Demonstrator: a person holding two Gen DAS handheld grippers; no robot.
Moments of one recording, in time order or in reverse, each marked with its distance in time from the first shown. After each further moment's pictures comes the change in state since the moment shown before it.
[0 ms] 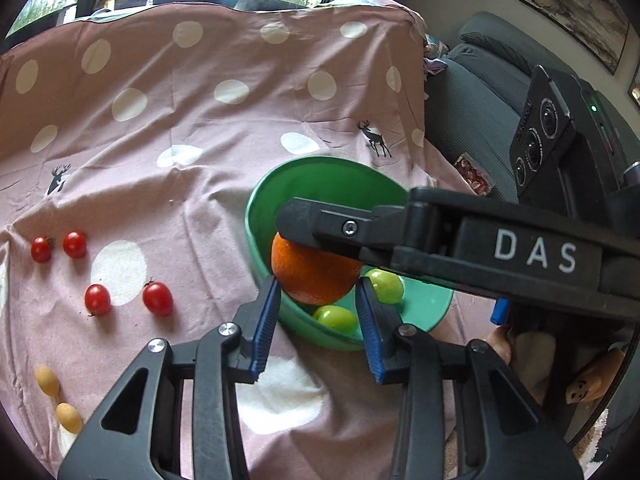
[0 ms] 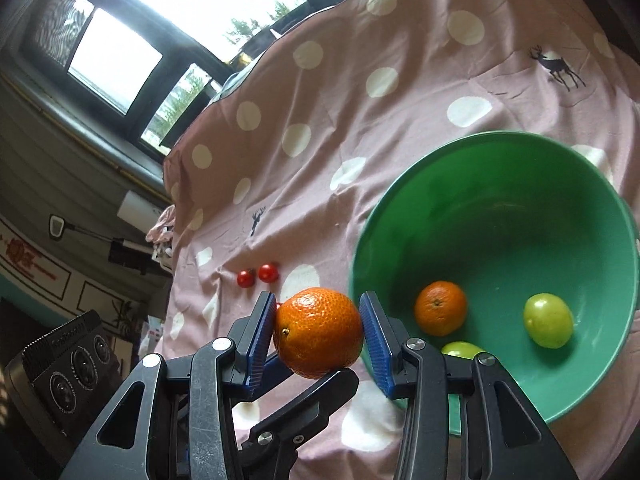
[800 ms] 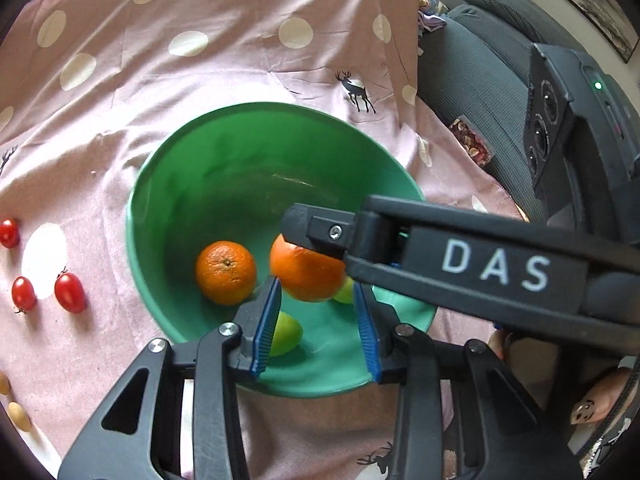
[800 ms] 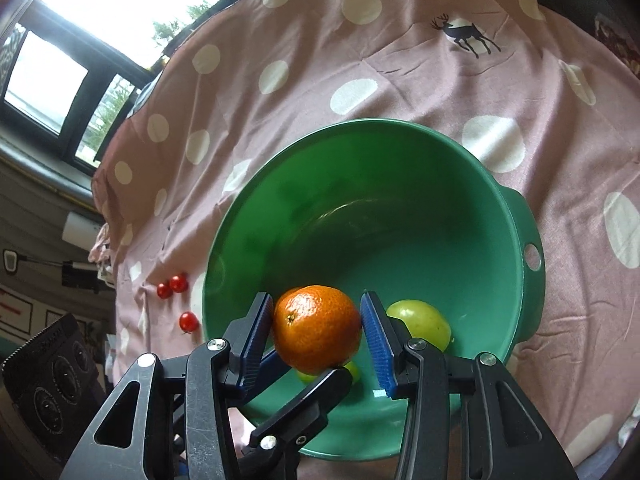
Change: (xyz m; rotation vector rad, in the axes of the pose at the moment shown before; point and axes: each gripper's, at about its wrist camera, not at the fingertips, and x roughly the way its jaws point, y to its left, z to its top) left arm 0.064 -0.037 0.005 -0.024 0.139 -0.034; right arm -0.011 -0.070 0.014 0.102 0.067 -0.216
